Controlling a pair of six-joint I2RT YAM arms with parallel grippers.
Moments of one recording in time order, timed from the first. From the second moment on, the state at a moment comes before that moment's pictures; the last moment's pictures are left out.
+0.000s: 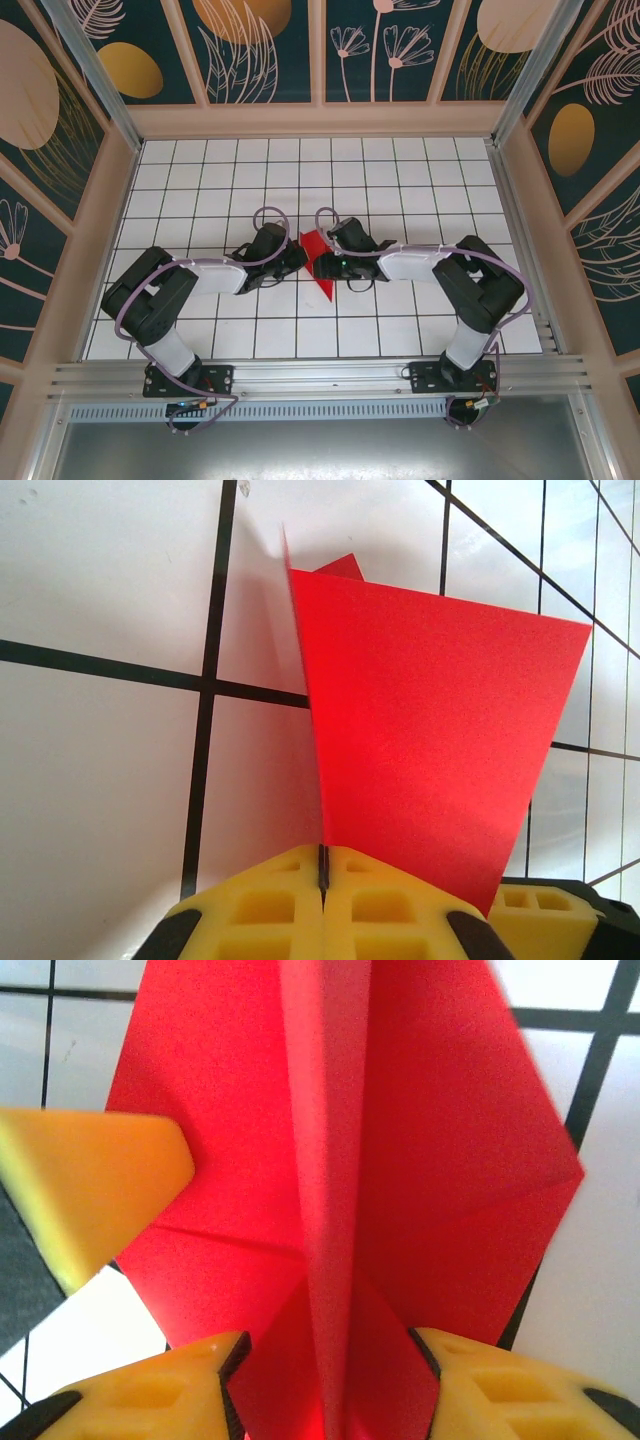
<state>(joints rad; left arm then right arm) -0.66 1.67 0.66 0.27 0.13 -1.01 0.77 1.72 0.85 -0.07 -0.23 0.65</state>
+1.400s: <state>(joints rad) -0.65 1.49 0.69 -0.02 -0.12 -0.97 0.61 1.97 1.23 -0.36 0.19 0.57</state>
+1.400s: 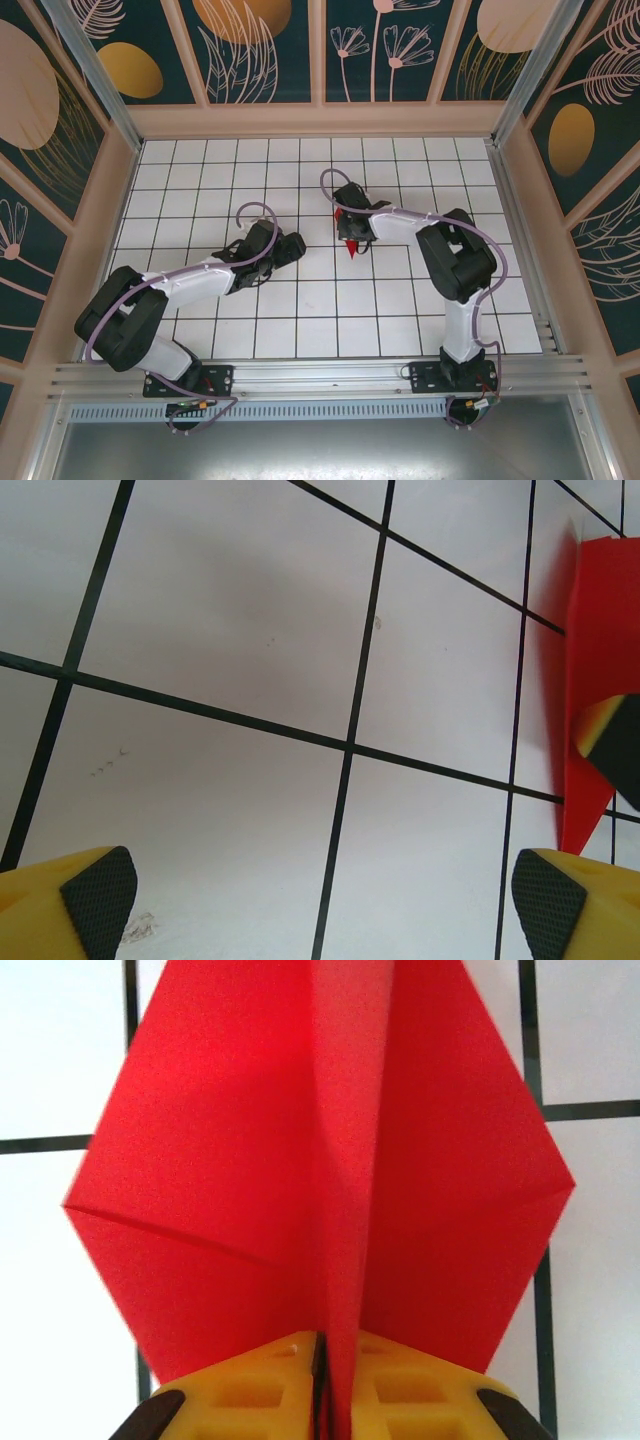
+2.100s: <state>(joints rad) -0.63 1.49 0.69 -0.06 -0.14 -0.96 0.59 2.04 1.33 -0.35 0.22 0.56</state>
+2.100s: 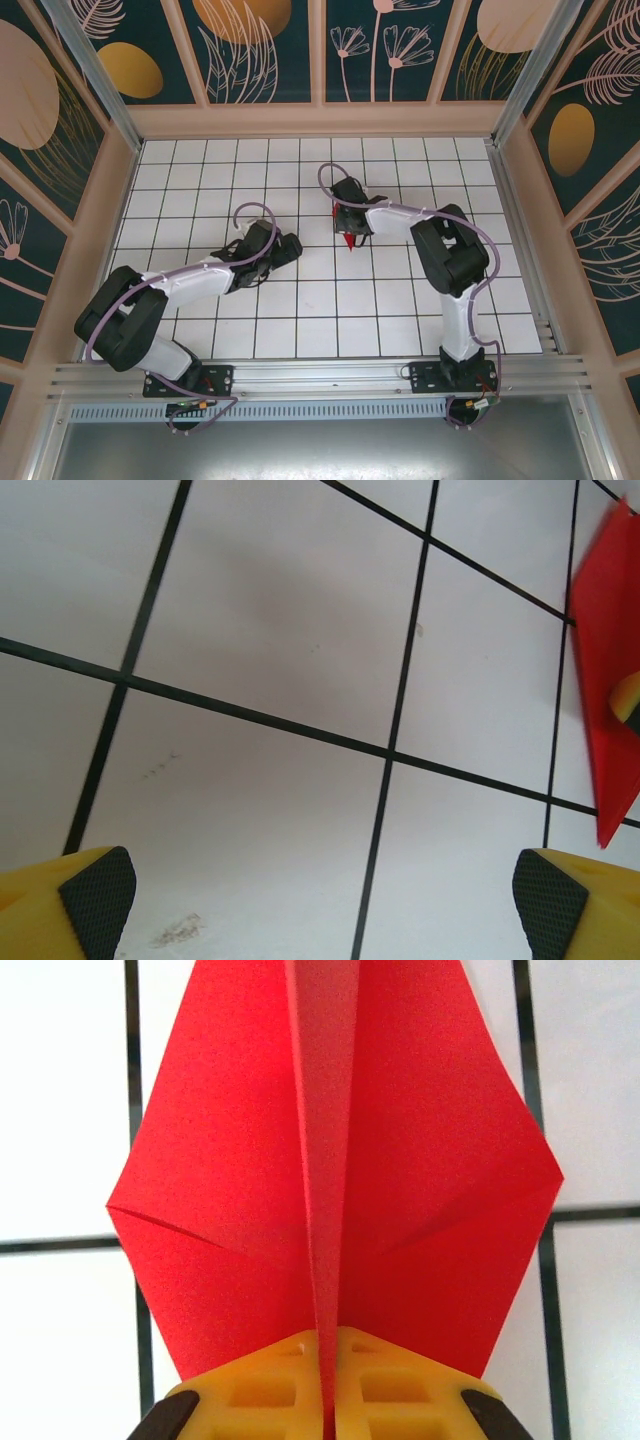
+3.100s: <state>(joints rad) -0.46 1.29 0.80 -0.10 -0.52 -0.57 0.55 1.76 1.38 -0.34 0.24 0.50</state>
